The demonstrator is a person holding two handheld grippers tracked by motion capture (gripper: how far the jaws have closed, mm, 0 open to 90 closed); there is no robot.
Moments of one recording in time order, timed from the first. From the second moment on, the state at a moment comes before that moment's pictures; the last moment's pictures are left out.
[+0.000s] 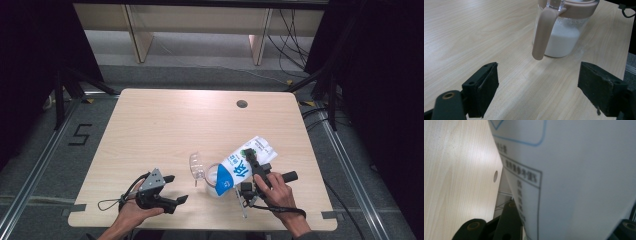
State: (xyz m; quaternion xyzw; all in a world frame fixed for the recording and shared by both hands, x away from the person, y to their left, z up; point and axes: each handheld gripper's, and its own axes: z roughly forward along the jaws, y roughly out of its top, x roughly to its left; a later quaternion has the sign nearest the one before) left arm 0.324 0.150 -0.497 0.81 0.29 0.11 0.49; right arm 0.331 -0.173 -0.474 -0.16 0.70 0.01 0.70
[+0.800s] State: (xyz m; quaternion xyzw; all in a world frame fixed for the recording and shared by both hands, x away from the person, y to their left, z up) left arm 0.325 0.150 -0.497 0.81 0.29 0.11 0.49; right arm 0.335 -0.175 -0.467 -0.10 0.75 0.08 0.65
